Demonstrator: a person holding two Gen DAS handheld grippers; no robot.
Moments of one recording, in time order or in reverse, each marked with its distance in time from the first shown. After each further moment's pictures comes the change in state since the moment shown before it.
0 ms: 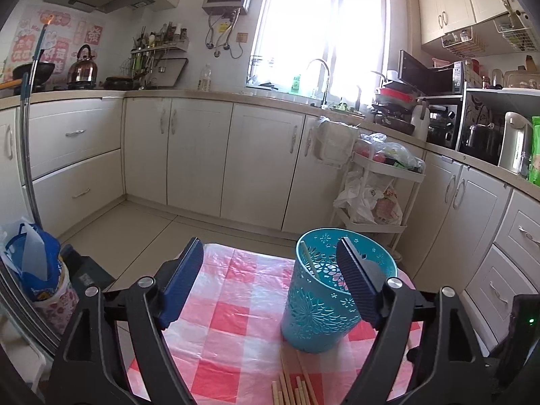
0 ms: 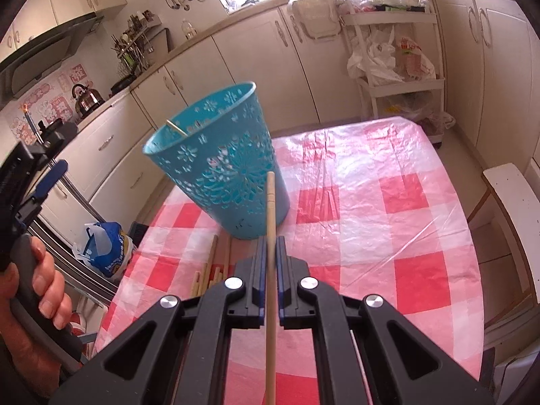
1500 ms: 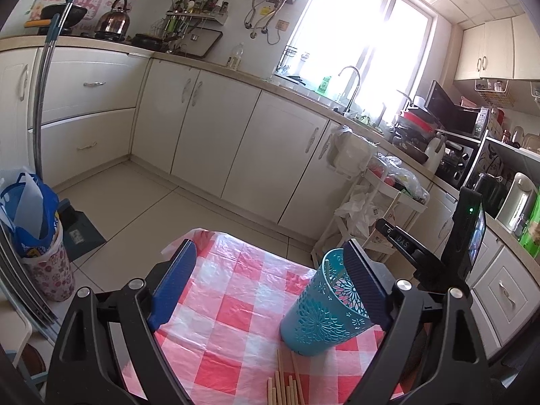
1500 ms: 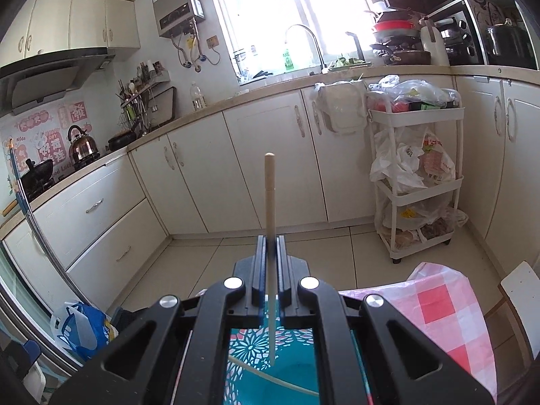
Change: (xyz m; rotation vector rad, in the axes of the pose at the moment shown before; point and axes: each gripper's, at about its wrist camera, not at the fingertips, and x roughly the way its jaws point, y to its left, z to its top) left arm 0.002 0.060 0.027 -0.227 0.062 -0.031; right arm 0.072 0.088 0.153 -0.078 -0.305 -0.070
